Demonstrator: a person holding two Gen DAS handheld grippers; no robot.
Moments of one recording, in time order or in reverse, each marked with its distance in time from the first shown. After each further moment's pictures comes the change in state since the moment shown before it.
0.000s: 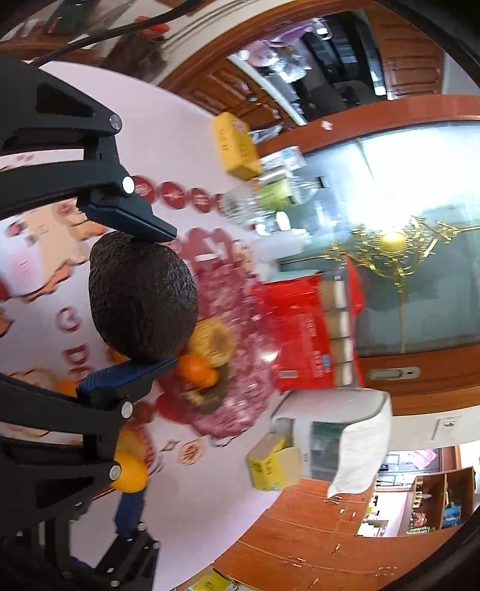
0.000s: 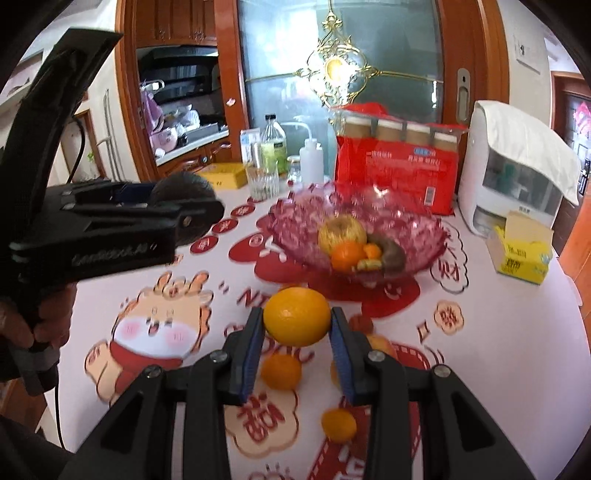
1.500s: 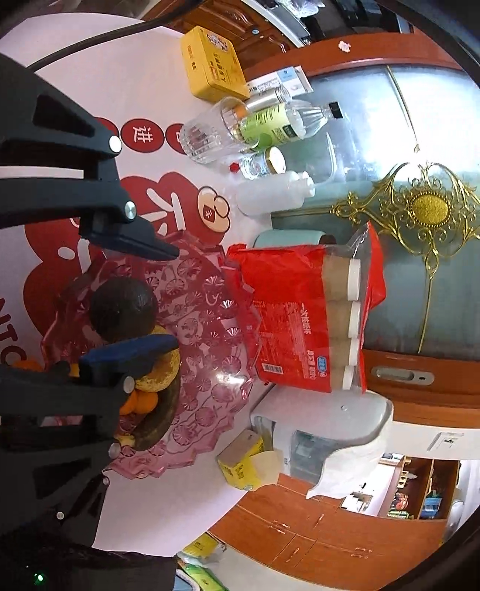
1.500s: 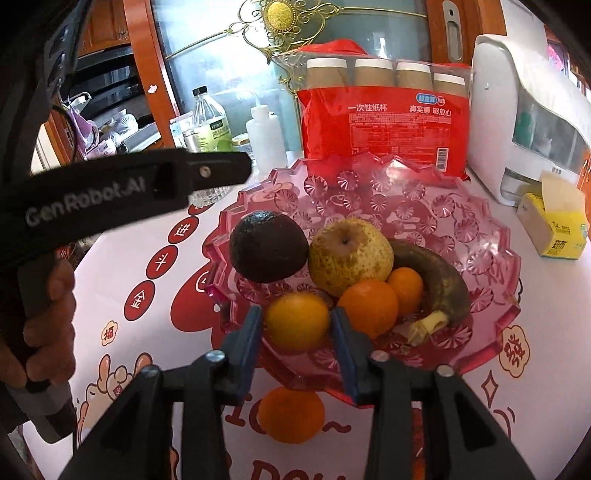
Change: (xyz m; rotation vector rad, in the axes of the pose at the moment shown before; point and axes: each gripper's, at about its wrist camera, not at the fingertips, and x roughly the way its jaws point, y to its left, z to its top) left arm 0.155 0.048 0.059 -0.033 0.048 -0.260; right arm 0.158 -0.014 0.059 0.214 0.116 -0.100
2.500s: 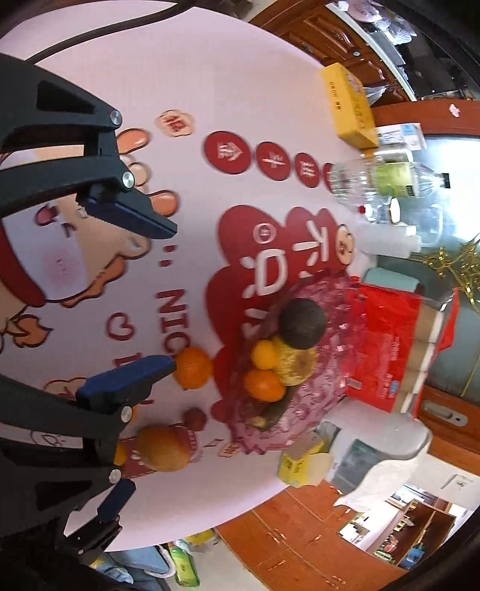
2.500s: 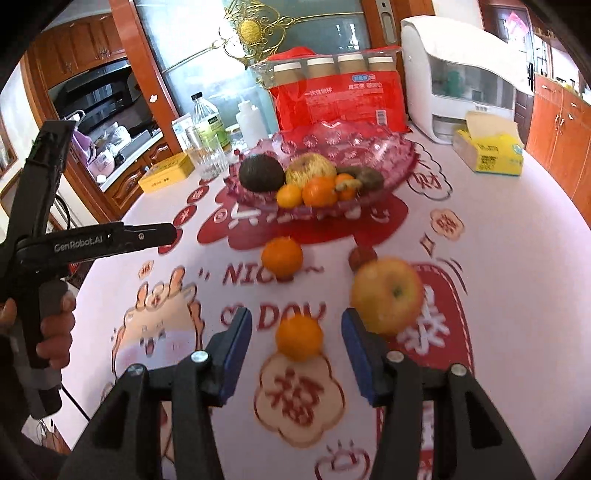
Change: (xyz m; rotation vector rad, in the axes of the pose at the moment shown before) left arm -0.080 0.006 -0.116 -0.208 0.278 -0.003; right arm -0.127 -0.012 -0.108 0.122 0.037 -0.011
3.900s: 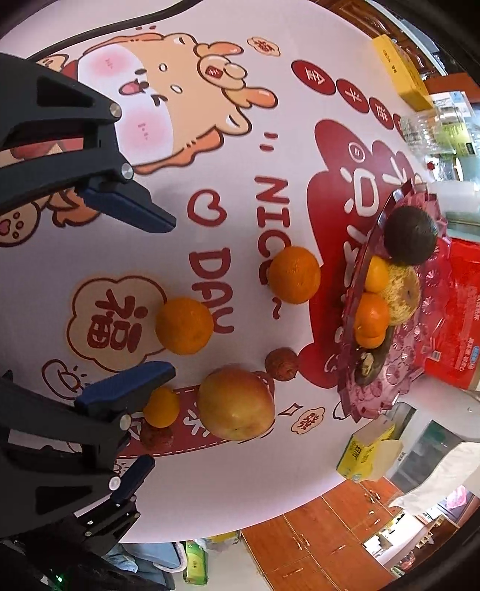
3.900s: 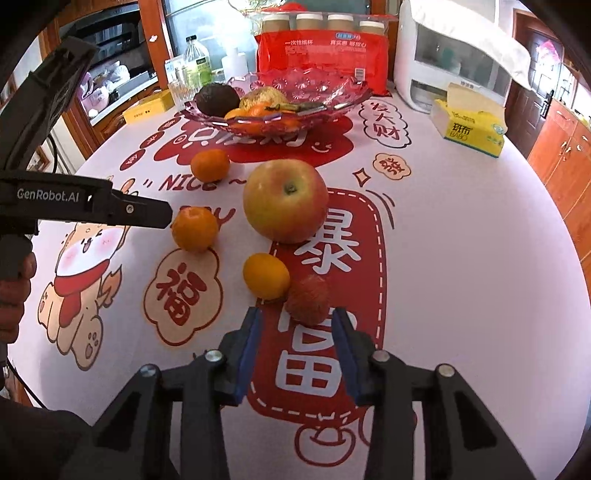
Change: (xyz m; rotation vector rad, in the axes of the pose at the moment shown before) left arm 0.051 -0.100 -0.047 -0.056 0.200 -0.012; right arm 0.005 -0.073 -0.045 -0.178 0.148 -0.081
